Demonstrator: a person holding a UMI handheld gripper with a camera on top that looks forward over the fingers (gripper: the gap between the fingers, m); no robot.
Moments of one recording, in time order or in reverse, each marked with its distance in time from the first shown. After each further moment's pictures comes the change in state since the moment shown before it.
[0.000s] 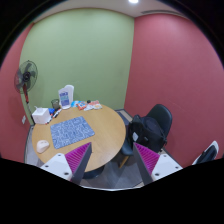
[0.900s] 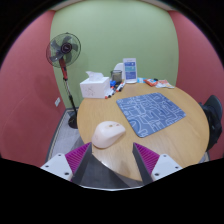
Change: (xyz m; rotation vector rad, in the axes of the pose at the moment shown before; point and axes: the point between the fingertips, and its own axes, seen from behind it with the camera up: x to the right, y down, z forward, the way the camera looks) arm -0.412 0.145 0.122 -0.103 -0.399 -0.081
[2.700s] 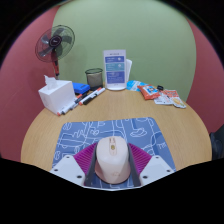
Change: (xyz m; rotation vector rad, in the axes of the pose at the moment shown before) arm 0.186 -0.127 0.207 -0.058 -0.107 -0.167
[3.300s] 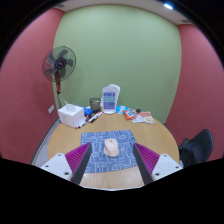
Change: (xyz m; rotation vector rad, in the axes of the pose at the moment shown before) arm -0.021 -0.039 -0.248 0.173 0.144 -0.011
